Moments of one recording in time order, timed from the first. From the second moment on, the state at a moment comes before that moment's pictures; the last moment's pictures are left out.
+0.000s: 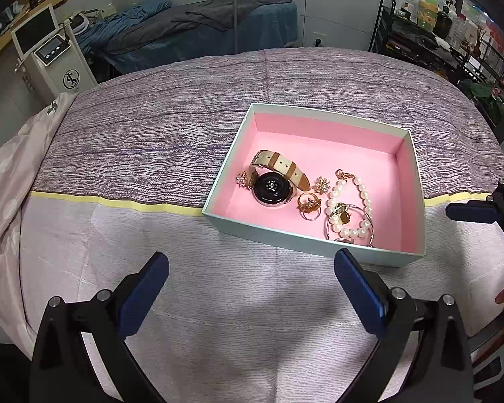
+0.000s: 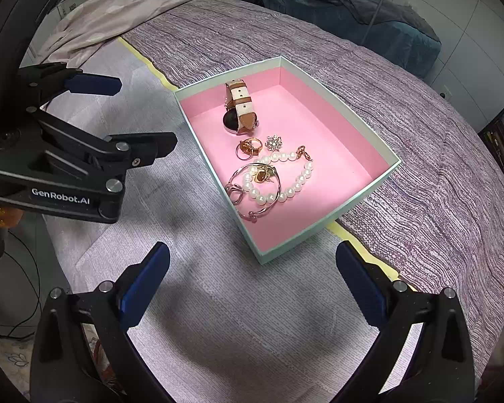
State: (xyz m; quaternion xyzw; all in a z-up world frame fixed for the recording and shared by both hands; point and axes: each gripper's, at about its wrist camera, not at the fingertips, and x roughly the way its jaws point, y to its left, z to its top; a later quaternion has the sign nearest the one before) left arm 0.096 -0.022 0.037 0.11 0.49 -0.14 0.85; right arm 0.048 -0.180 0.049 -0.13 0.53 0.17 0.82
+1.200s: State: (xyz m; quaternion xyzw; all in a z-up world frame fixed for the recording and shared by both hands) left arm 0.094 -0.027 0.035 0.12 0.50 -0.13 0.85; right arm 0.047 -0.181 0.049 -0.14 0.53 0.17 0.82
